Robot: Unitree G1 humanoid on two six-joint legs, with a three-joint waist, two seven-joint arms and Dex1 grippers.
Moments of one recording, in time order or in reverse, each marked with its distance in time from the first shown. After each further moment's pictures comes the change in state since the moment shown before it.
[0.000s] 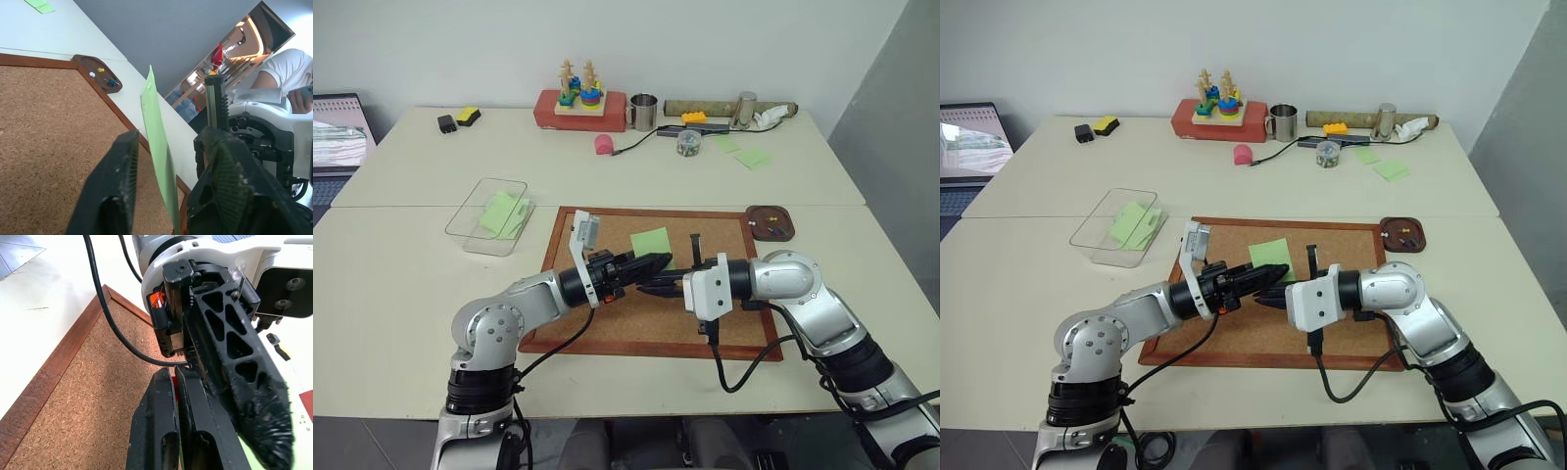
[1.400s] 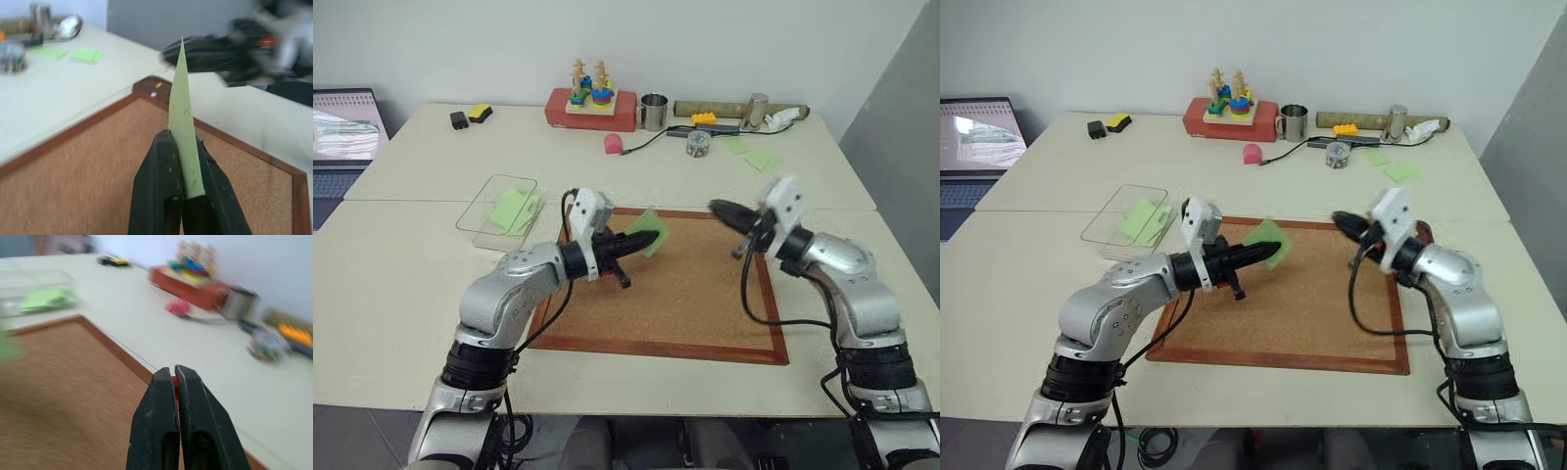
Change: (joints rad) left arm -0.144 0.120 -0.281 0.034 0.503 -0.477 -0.155; right arm 0.025 0.060 -0.474 0.185 0.249 0.604 -0.438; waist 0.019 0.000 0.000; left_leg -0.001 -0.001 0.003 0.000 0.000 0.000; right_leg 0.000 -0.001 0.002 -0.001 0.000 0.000
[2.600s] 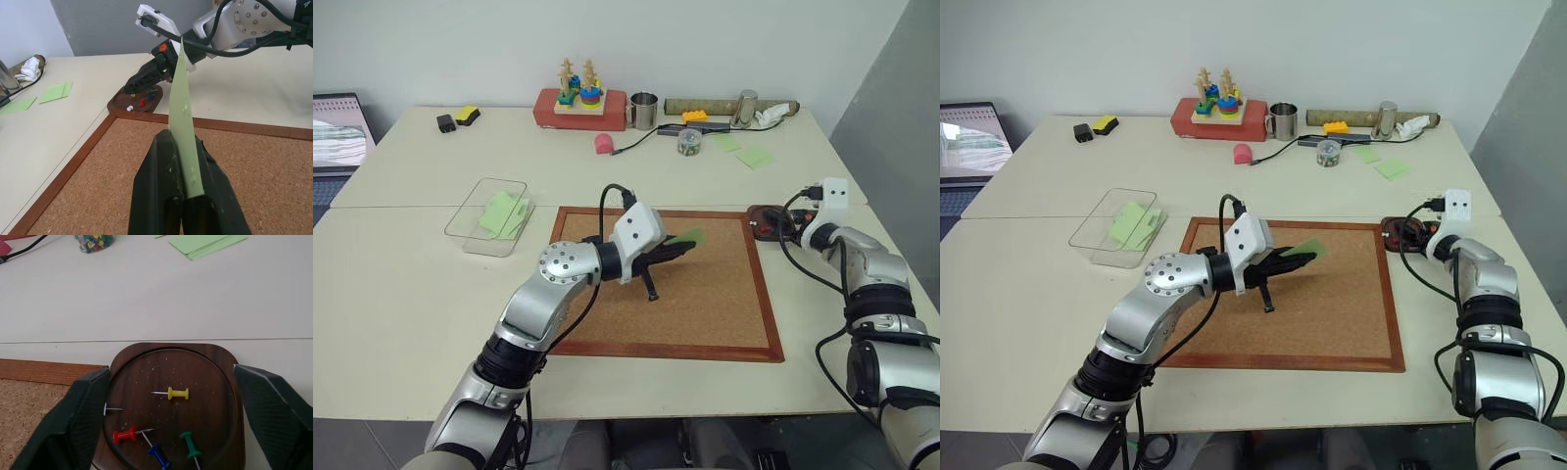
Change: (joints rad) left arm -0.020 -0.048 -0.101 0.054 0.224 -0.187 -0.056; right arm -0.304 -0.035 -0.139 0.744 -0.004 -0.038 -0.071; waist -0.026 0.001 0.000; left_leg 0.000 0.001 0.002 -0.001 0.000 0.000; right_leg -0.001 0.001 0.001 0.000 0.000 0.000
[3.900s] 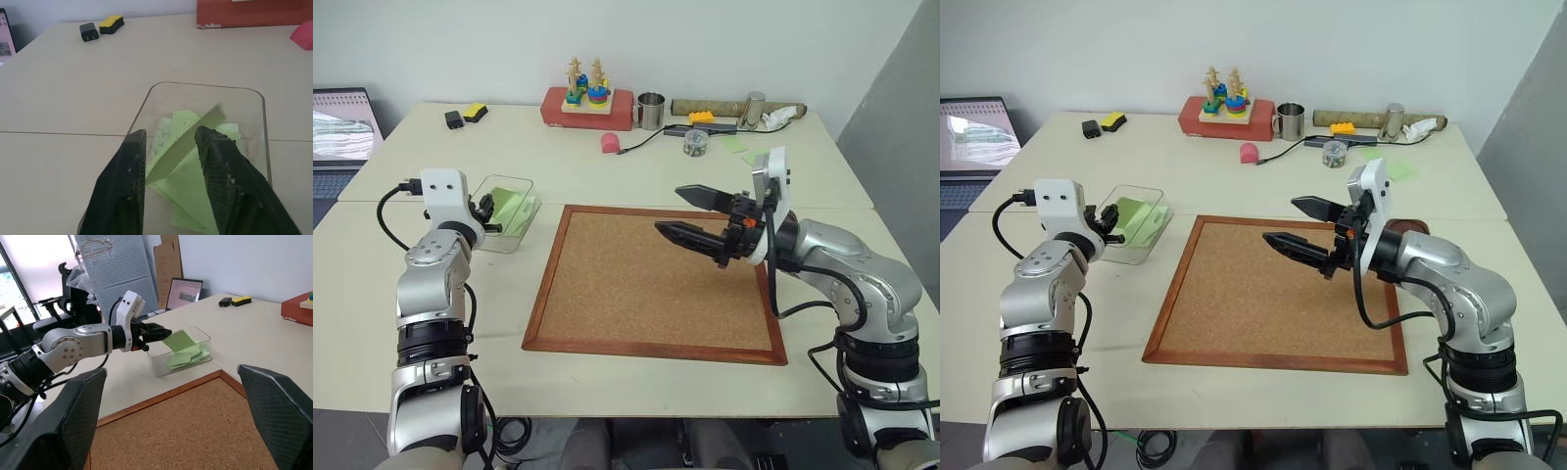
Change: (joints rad) left arm -0.033 0.130 0.587 0.460 0.094 0.085 0.619; right arm 0.229 0.064 0.187 -1.130 0.509 0.439 0.150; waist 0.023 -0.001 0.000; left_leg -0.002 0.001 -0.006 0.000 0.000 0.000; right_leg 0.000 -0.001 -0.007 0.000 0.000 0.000
